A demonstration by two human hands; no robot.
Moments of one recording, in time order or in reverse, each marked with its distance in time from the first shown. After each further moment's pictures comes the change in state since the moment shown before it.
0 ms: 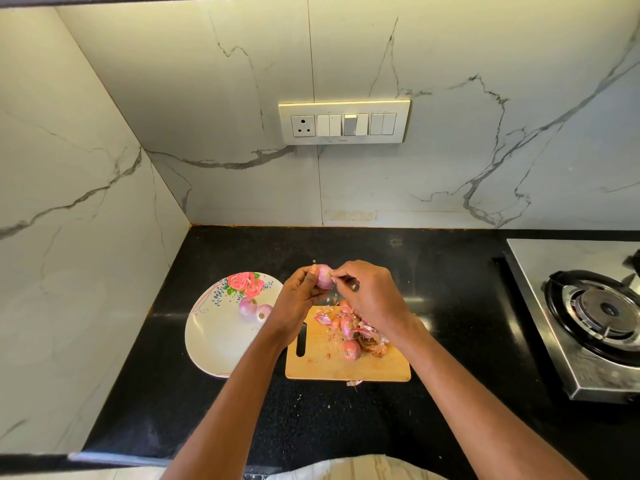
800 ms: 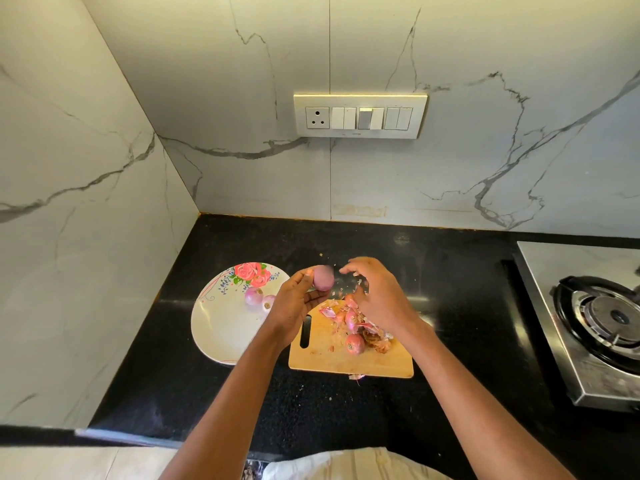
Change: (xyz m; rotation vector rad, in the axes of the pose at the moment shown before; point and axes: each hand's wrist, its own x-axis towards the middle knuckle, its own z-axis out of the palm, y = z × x) left_hand -0.002 -0.017 -0.011 -0.156 0.090 -0.135; right_hand -0.010 0.009 0.002 0.036 -0.204 0.262
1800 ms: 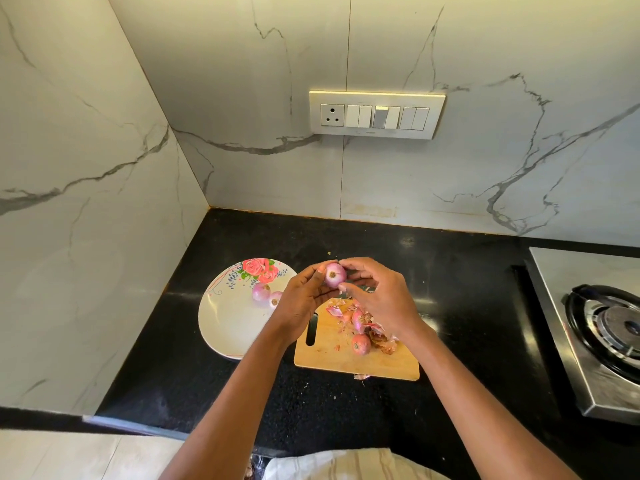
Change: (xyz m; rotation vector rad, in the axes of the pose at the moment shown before) left_hand -0.015 0.009 -0.004 -0.018 -0.082 0.091; right_hand -0.002 -0.020 0.006 0.268 0.040 -0.088
